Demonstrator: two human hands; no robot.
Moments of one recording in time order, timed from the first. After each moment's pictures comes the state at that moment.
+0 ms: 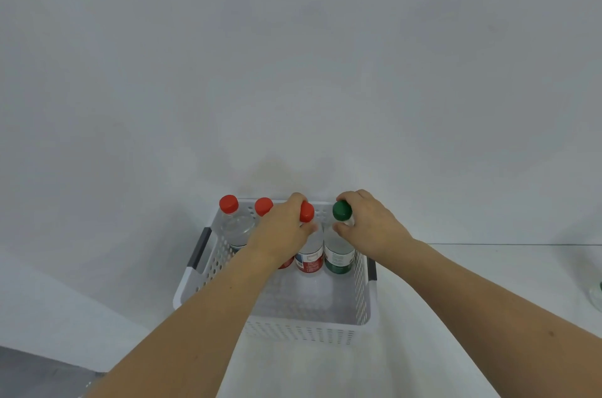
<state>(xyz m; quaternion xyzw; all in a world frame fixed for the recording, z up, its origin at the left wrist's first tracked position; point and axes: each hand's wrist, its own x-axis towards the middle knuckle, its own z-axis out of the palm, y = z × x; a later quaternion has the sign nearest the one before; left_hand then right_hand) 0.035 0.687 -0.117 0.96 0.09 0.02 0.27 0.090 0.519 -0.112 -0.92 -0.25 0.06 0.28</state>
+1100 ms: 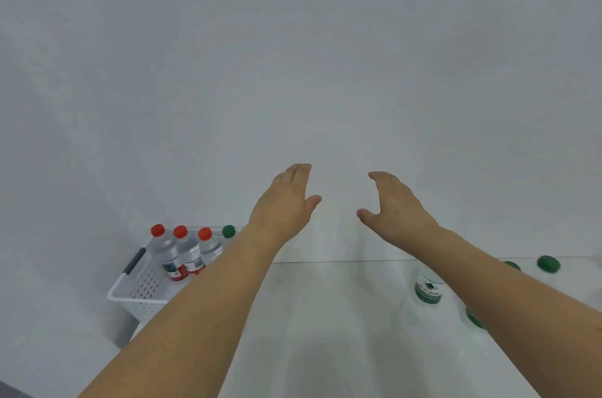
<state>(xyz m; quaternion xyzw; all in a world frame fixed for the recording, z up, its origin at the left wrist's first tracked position) 0.008 0.398 0.074 0.97 -0.01 0.17 0.15 0.050 0.194 0.070 -0.94 -0.22 -0.05 0.26</state>
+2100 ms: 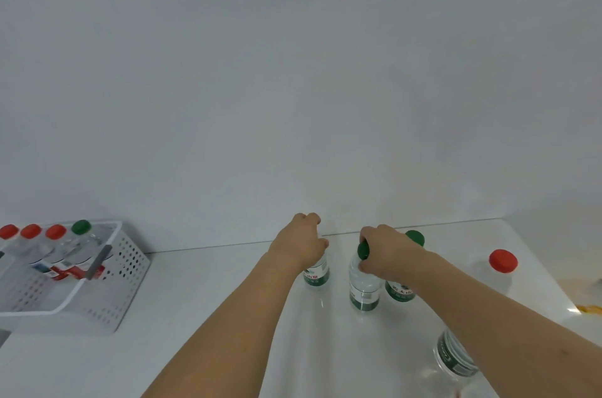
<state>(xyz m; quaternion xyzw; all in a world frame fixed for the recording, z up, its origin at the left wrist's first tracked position) 0.130 0.090 -0.069 0.96 0.09 -0.11 0.22 0.150 -0.079 -0.065 -0.95 -0.17 0.22 0.14</state>
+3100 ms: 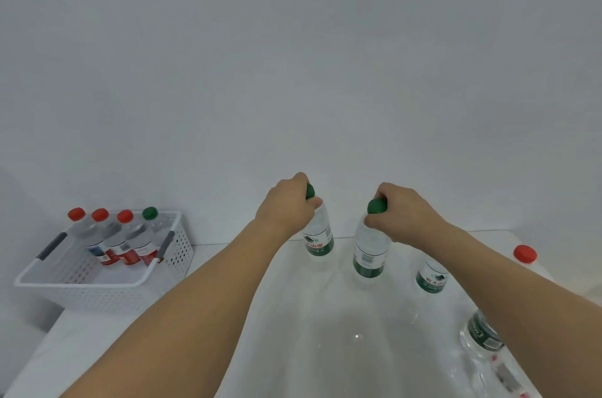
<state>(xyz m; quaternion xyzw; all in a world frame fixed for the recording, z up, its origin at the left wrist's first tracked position) 0.053 0.204 0.039 0.96 0.07 0.06 0.26 0.085 -0.002 0.035 -0.94 -0.11 0.07 0.33</state>
